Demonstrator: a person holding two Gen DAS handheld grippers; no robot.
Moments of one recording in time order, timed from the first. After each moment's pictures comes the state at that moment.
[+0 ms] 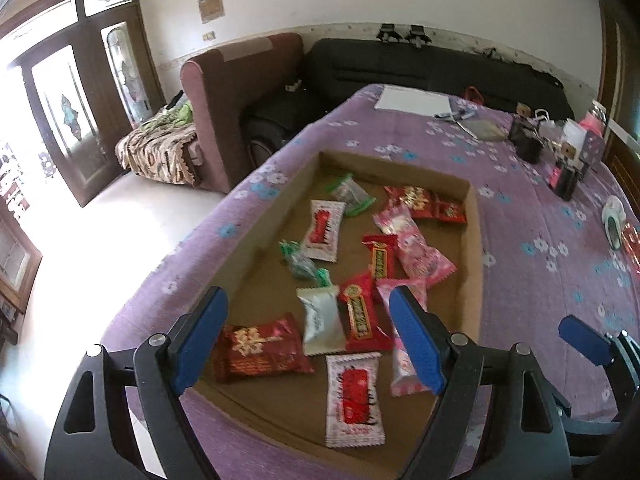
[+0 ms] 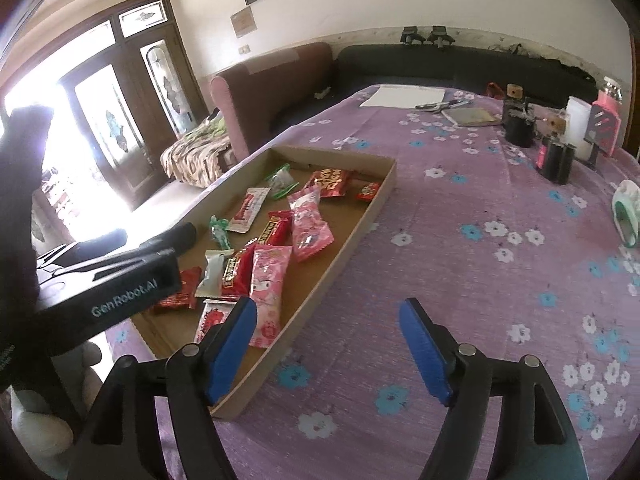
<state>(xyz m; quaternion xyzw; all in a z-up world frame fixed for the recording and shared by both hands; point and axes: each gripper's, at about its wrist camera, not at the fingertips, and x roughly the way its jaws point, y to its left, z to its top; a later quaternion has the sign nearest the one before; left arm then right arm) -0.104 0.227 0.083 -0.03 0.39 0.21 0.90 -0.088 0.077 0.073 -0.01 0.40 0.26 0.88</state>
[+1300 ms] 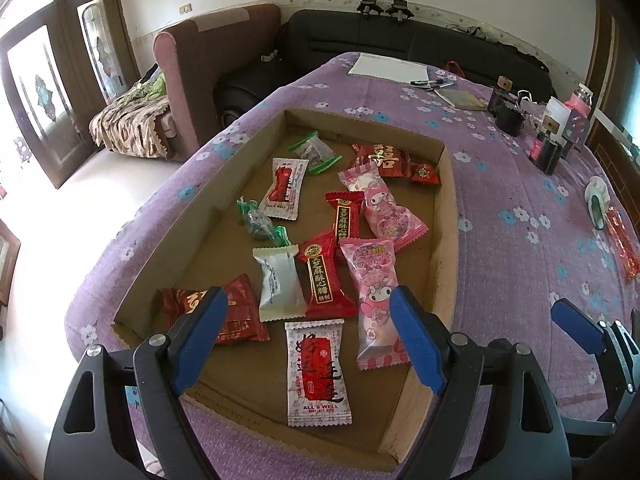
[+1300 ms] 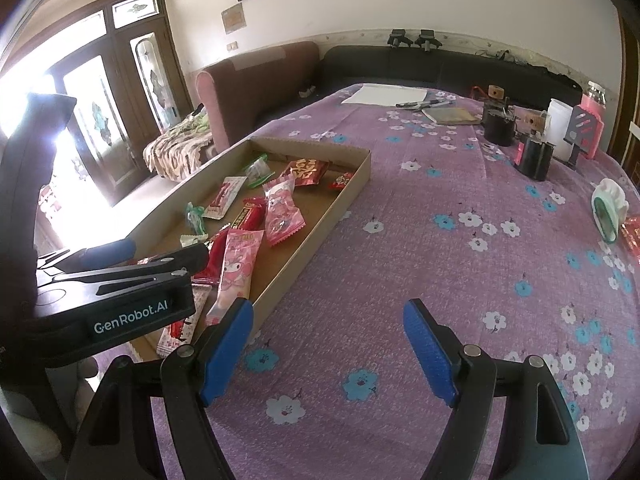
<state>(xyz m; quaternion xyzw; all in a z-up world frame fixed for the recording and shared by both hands) -0.101 0.220 0.063 -0.06 0.43 0.16 0.88 -0.093 0.069 0.063 -0.04 0.40 0.24 0.89</state>
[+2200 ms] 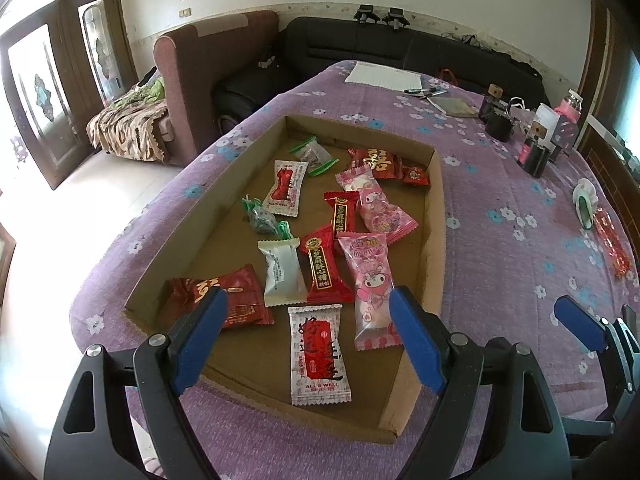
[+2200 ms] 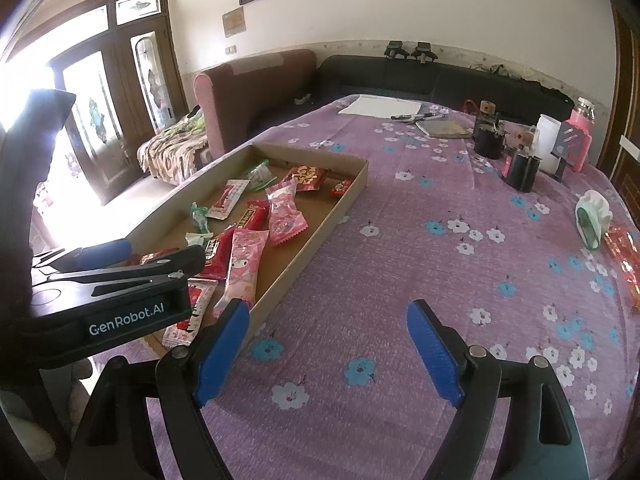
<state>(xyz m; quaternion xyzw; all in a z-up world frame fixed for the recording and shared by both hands) -0.122 0.219 0.074 -0.07 0.42 0.15 0.89 -0.115 0.069 0.076 -0.06 0.38 0.22 0.90</state>
